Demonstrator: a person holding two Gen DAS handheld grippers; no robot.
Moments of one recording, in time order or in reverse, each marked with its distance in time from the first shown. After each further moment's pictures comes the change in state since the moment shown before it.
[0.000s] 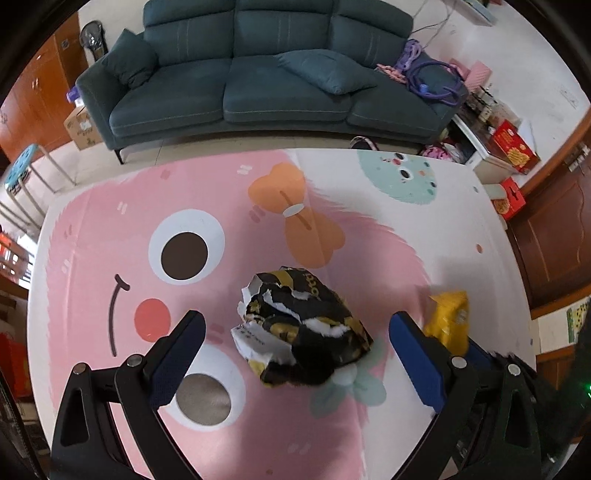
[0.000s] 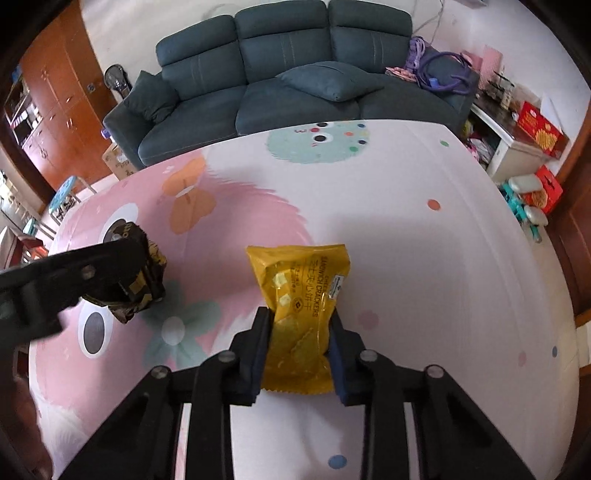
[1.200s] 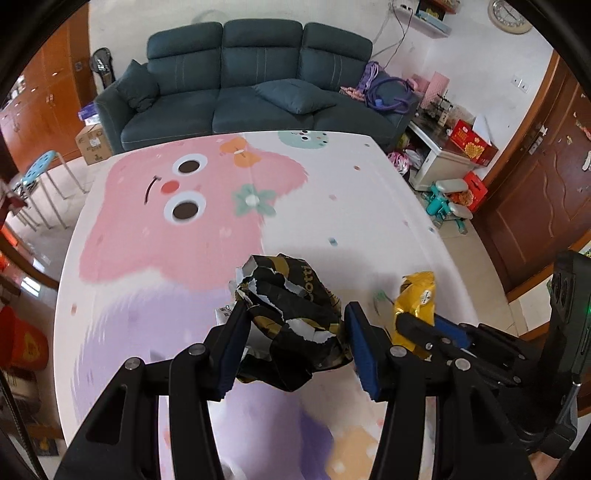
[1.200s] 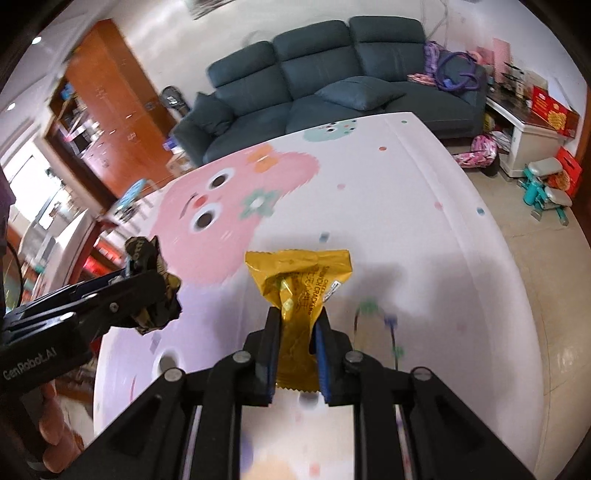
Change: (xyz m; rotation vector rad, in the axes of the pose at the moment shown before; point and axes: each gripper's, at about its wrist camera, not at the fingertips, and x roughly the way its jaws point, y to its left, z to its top) left arm -0.200 -0.093 -0.236 0.054 -0.140 -0.045; right arm -0.182 -0.055 -0.164 -0.042 -0.059 0.273
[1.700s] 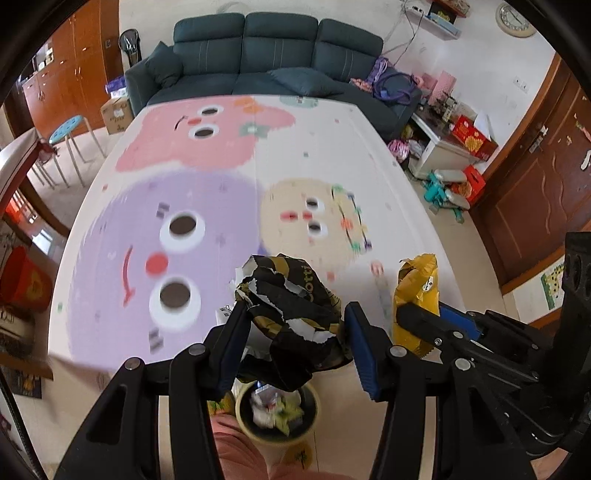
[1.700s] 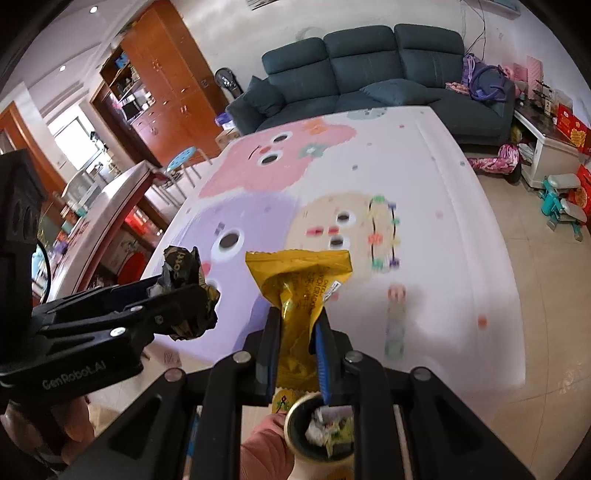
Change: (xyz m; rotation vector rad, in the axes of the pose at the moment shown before) left arm -0.096 -0.056 -0.163 -0.075 0.044 0.031; right arm -0.112 0.006 -0.129 -0.123 0.038 0.105
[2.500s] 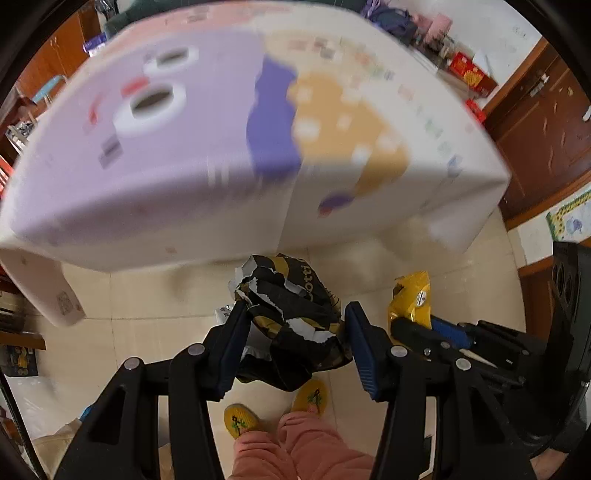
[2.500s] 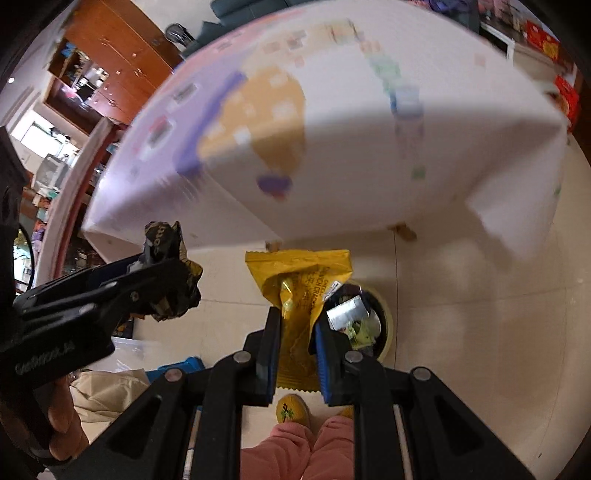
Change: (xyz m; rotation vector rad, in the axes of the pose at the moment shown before) left arm 0.094 0.035 -0.154 0.048 0.233 -0.027; right arm 0.091 -0.014 -0.183 0.201 0.244 -0.061
